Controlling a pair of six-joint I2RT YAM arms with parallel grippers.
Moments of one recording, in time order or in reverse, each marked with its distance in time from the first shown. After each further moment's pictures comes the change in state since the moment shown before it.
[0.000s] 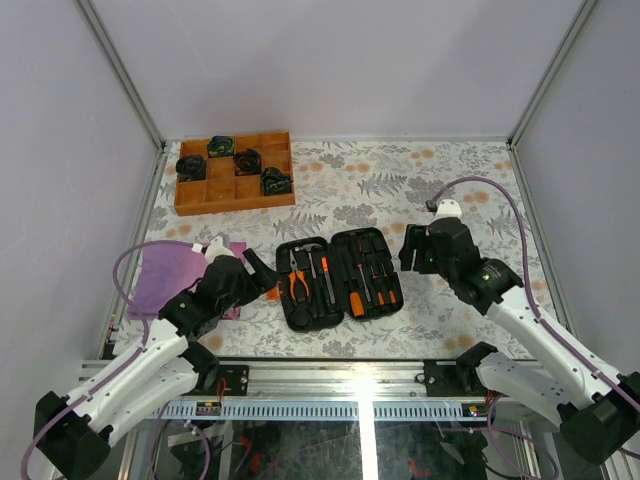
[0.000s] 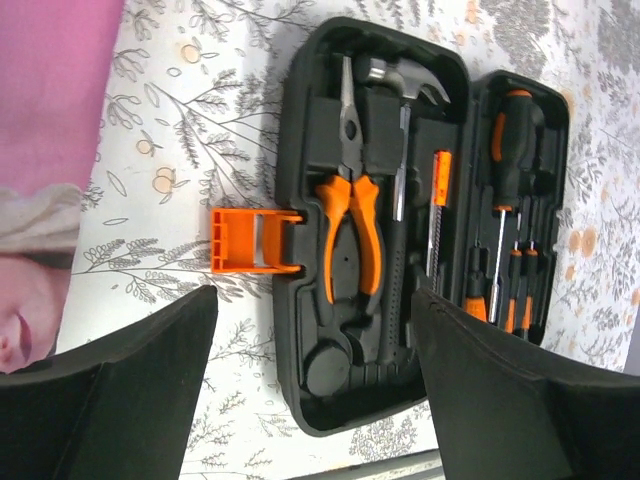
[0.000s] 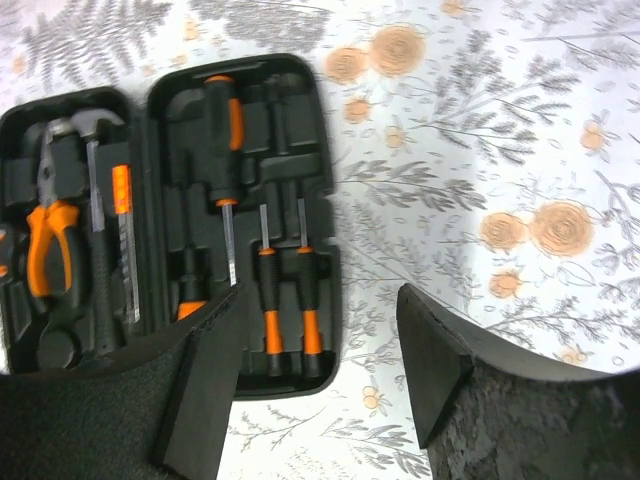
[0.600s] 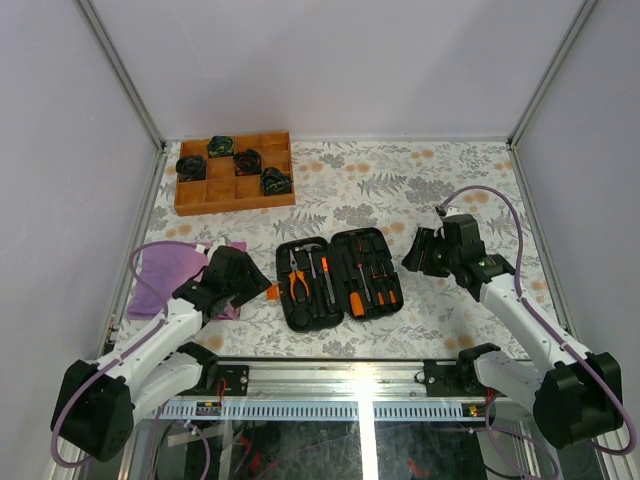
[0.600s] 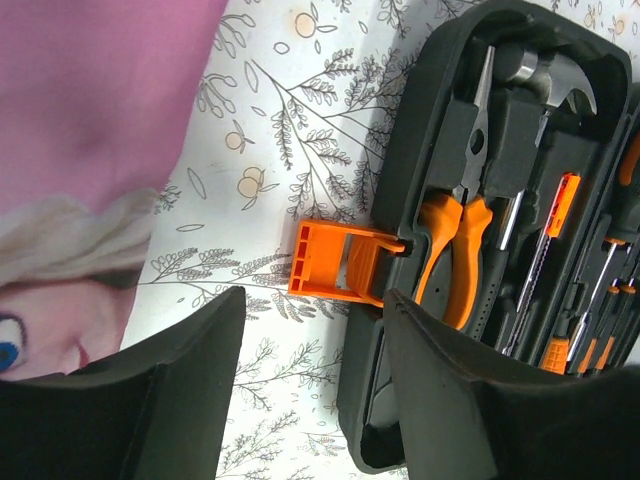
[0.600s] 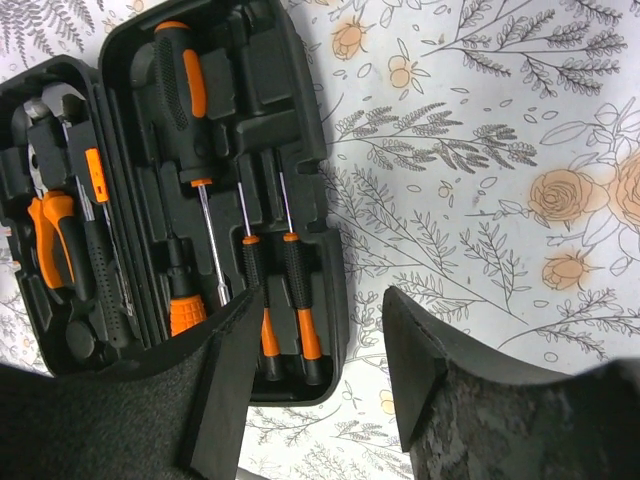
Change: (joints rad) left arm 0.210 0.220 -0.039 0.058 0.158 0.038; right arm -0.298 0.126 -0.137 0.121 -0.362 0.032
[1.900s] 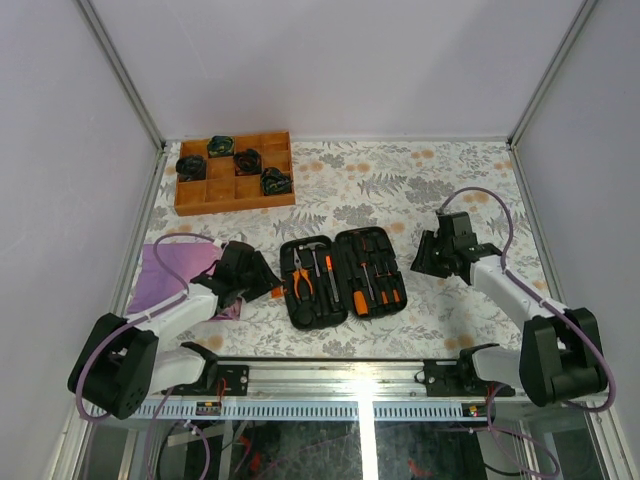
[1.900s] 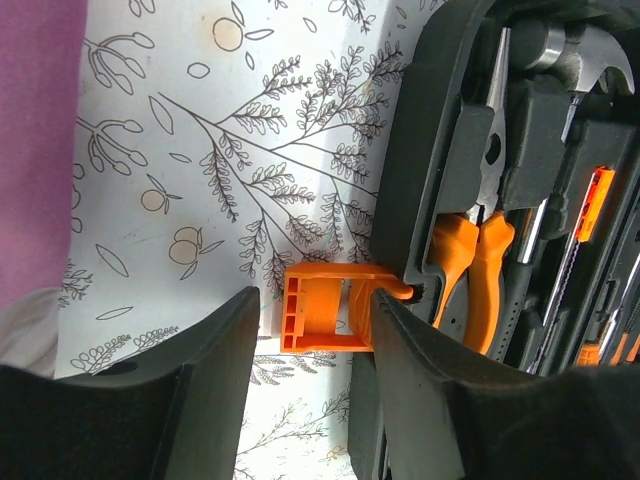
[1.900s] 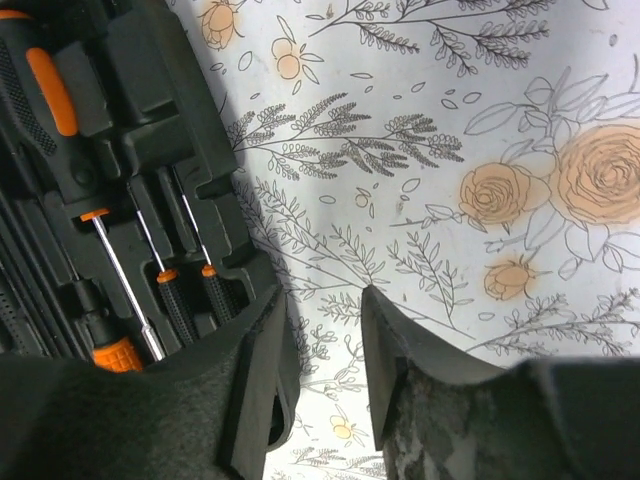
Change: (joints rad) left arm 0.006 0.266 -0.023 0.282 0.131 0.073; right arm -0.068 0.185 -0.002 0.036 0.034 -0.015
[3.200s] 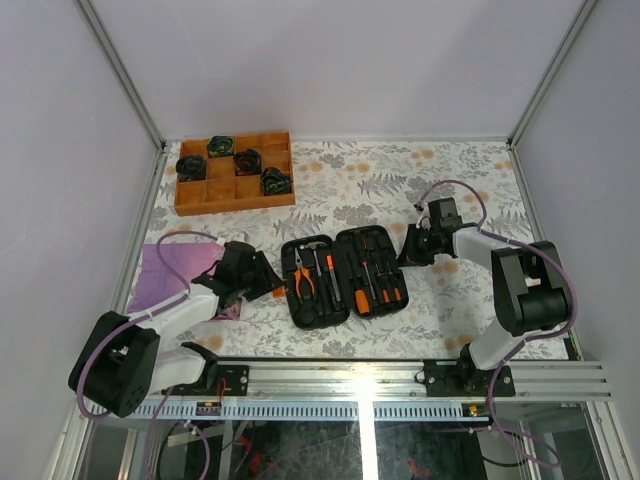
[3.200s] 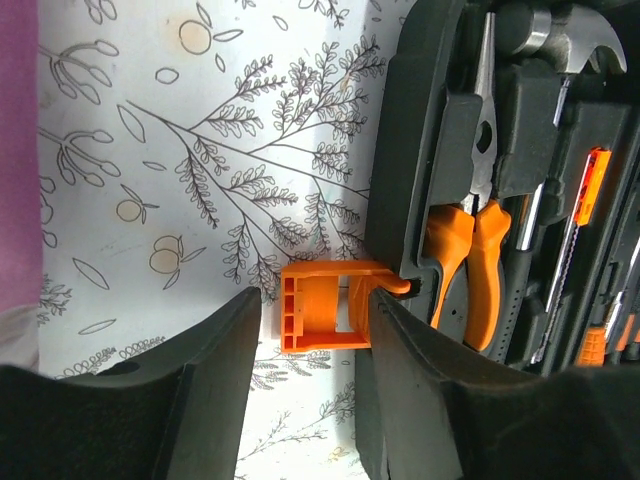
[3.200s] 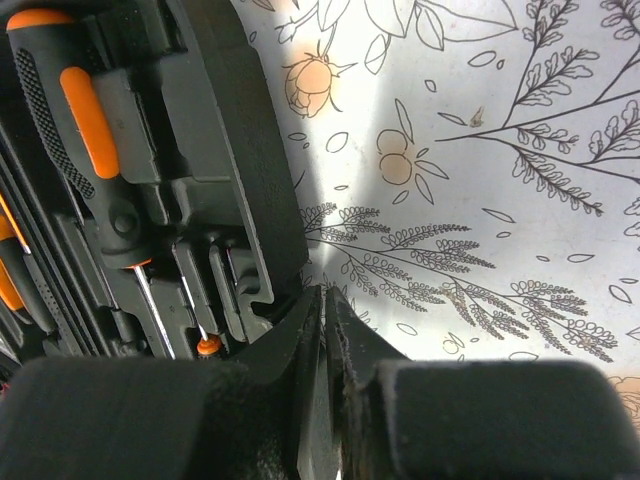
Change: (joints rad) left arm -0.006 0.023 -0.010 0.042 0.030 0.026; right arm -0.032 0.428 0.159 0.140 -0.314 -0.092
